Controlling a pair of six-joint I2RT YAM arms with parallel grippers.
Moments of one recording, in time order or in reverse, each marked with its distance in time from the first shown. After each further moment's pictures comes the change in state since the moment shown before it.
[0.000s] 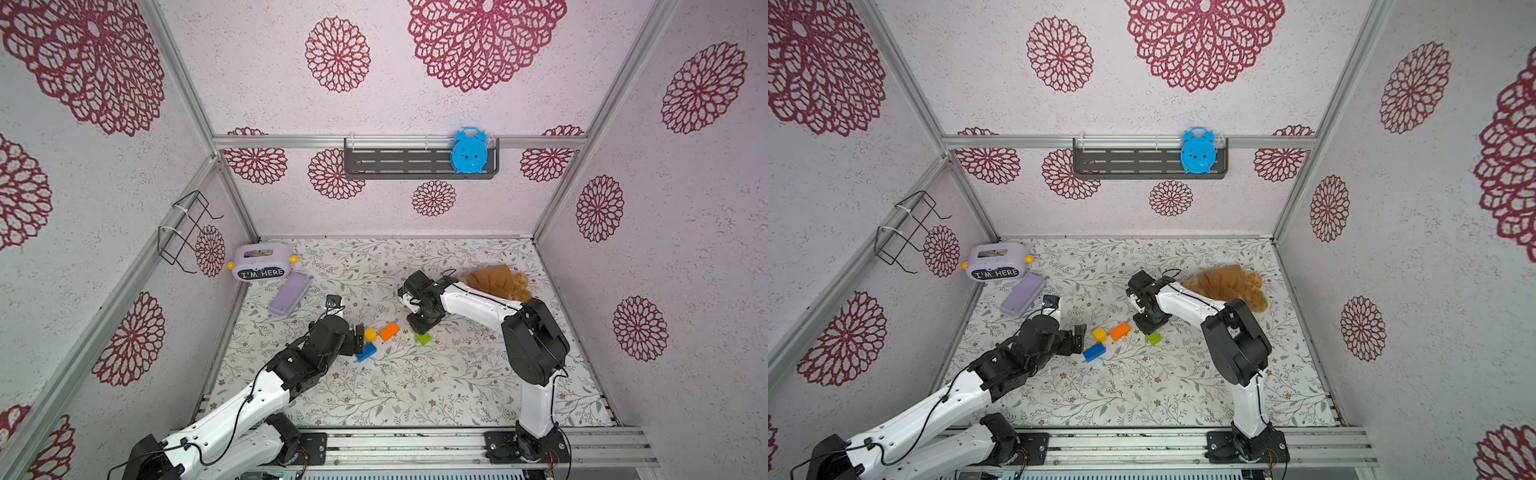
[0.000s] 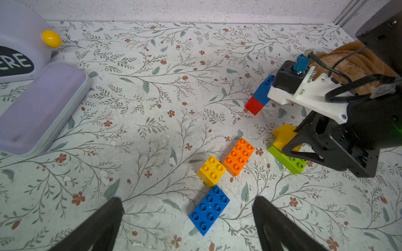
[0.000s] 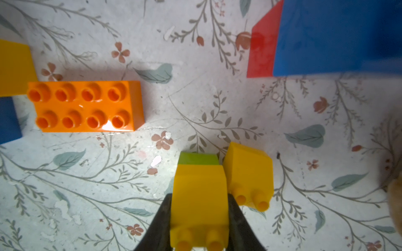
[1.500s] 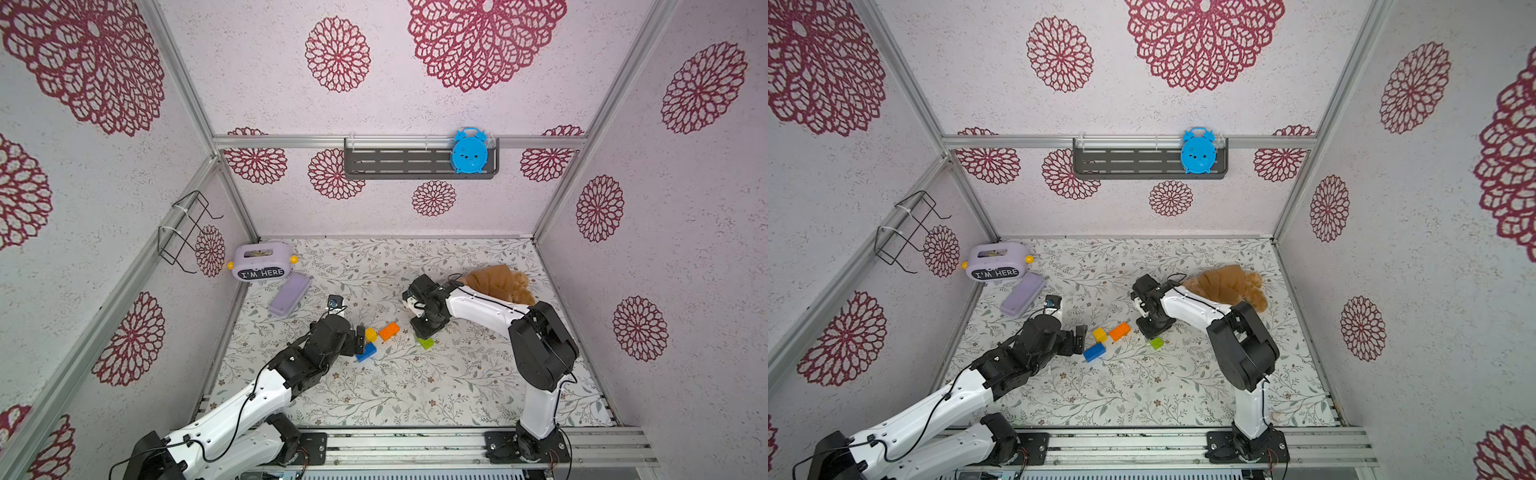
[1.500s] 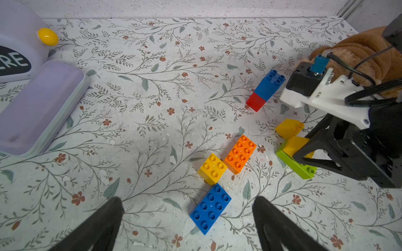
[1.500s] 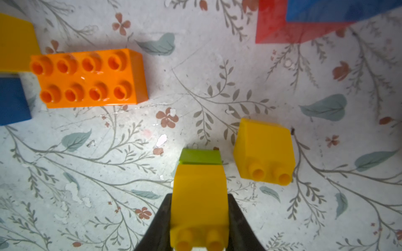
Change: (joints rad) left arm 0.000 0.020 0.001 0.001 0.004 0.011; right arm 0.003 -0.058 -0.086 0.023 -0.053 0.047
